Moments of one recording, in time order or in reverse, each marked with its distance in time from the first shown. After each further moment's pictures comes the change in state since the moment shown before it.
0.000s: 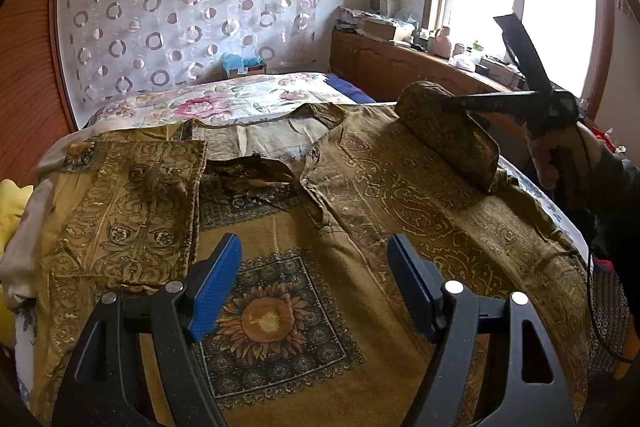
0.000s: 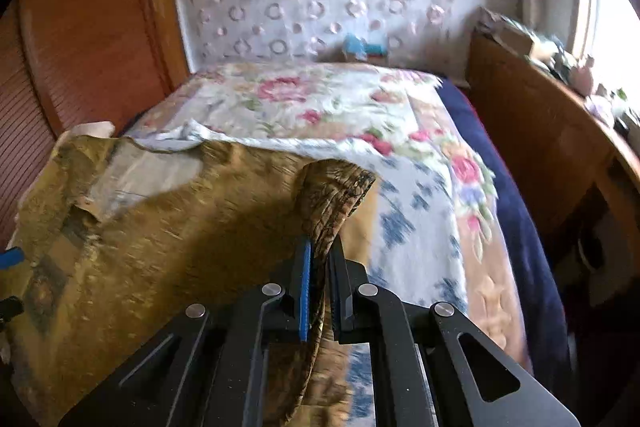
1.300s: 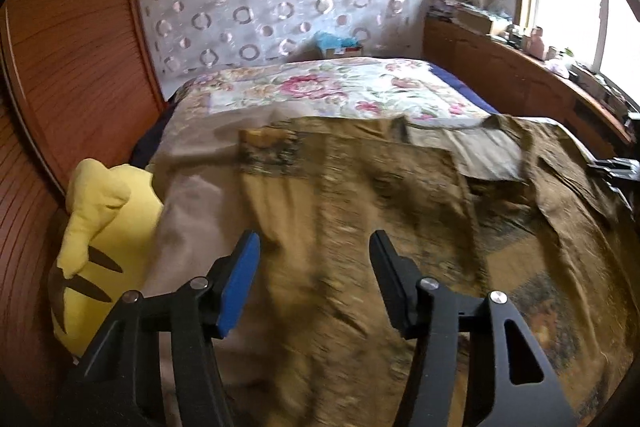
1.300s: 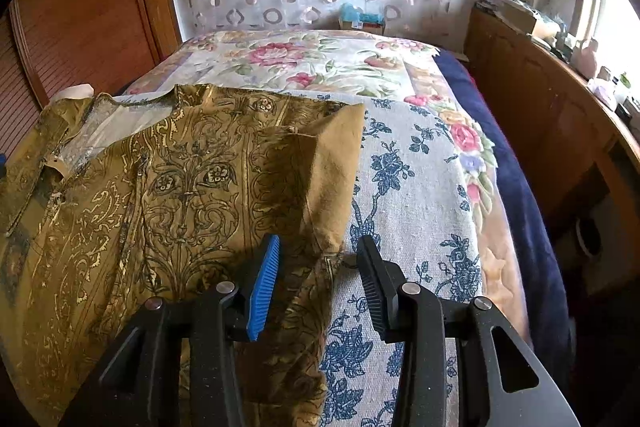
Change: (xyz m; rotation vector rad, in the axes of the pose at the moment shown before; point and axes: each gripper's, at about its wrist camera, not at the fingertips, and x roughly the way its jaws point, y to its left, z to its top) left arm 0.013 0.191 0.025 -0.093 0.087 0.281; right arm 0.046 -0.016 -0.039 0.017 0.111 -0.046
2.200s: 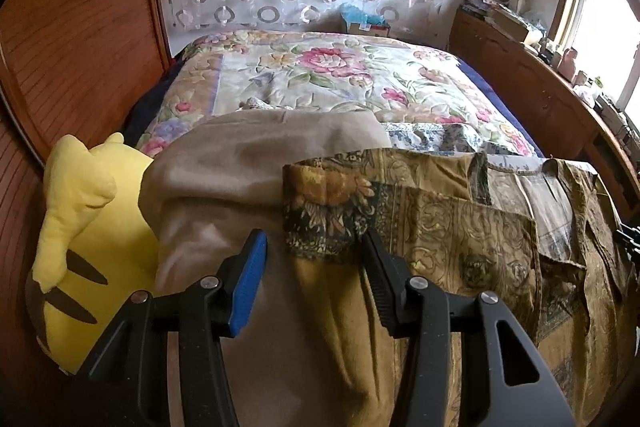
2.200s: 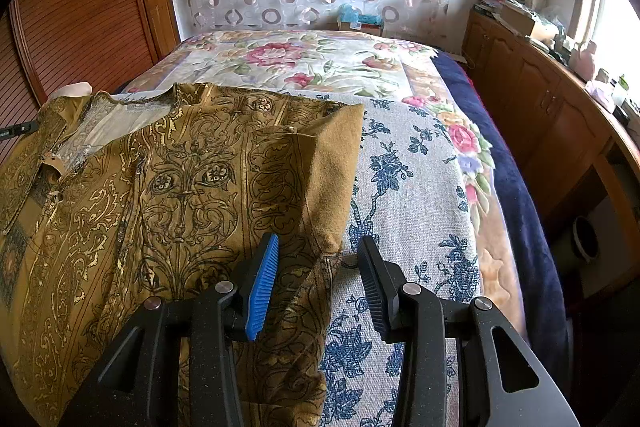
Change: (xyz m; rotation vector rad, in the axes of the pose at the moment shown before) left arm 0.074 0.040 0.047 -0.131 0.125 -0.030; right arm -0.003 0.003 -0.004 -0.007 -0.003 -0.008
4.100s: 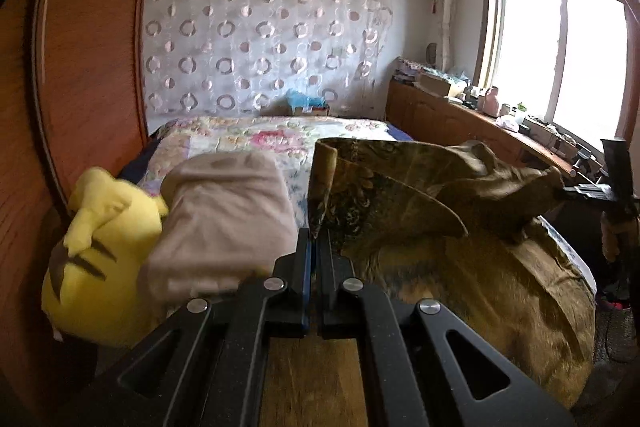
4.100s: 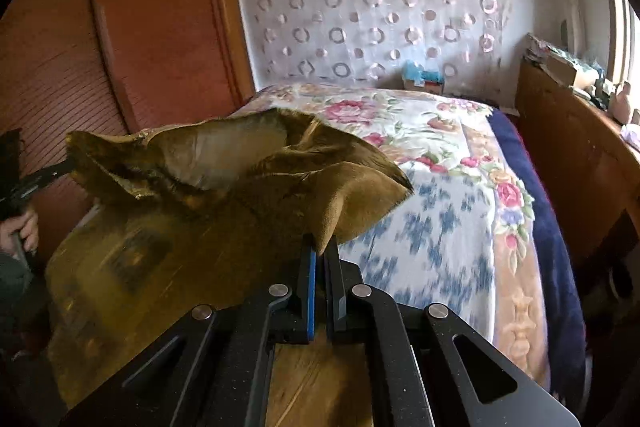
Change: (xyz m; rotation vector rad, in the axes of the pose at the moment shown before) left arm -0.194 -0.042 -0.135 0.078 -0.329 -0.148; right arm -0.131 0.023 -0.043 -0.089 -0.191 0.240
